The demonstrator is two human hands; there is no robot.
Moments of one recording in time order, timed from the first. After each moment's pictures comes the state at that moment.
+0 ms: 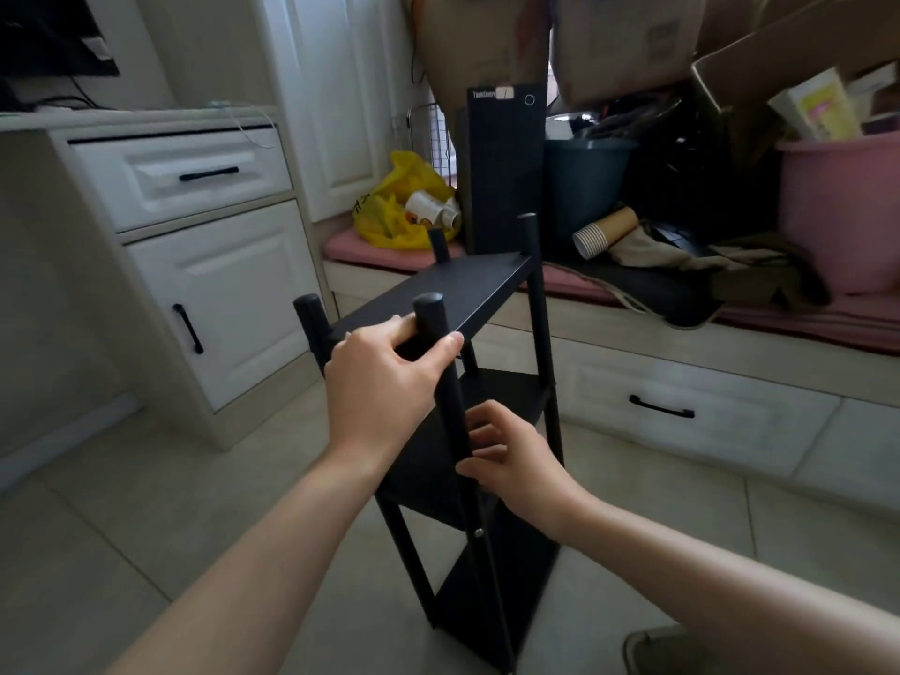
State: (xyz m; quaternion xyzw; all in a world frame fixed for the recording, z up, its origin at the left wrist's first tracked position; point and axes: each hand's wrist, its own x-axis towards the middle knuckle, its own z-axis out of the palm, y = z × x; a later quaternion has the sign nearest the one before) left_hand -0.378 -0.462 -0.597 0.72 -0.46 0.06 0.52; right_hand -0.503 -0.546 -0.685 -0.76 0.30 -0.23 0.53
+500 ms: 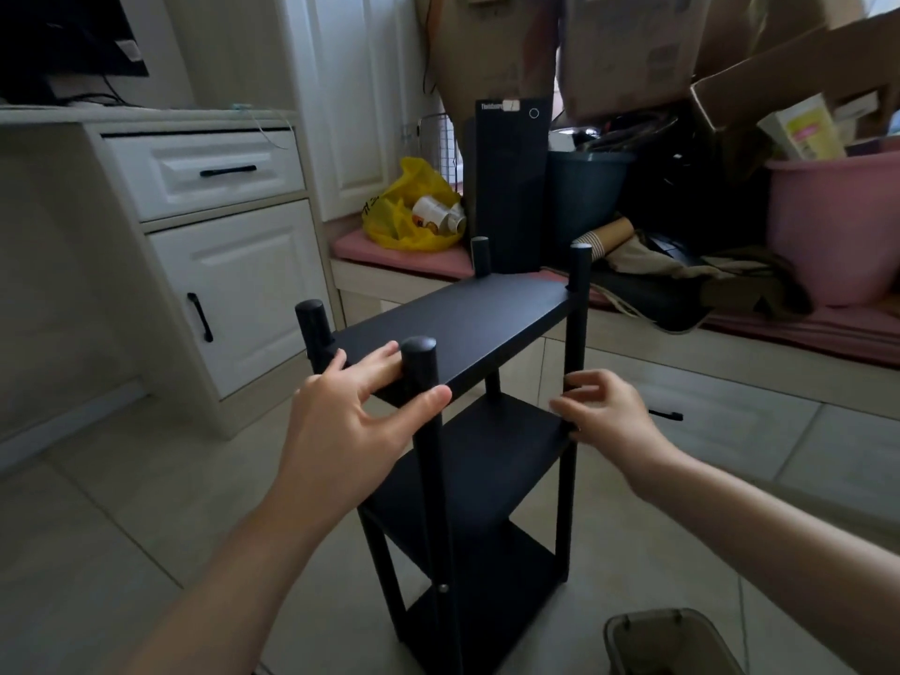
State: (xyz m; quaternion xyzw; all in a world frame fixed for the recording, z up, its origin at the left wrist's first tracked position) left_hand -0.397 -0.385 -0.607 0.68 -0.51 0.02 0.52; right_hand -0.570 -0.581 -0.663 -0.67 0.44 -0.33 0.50
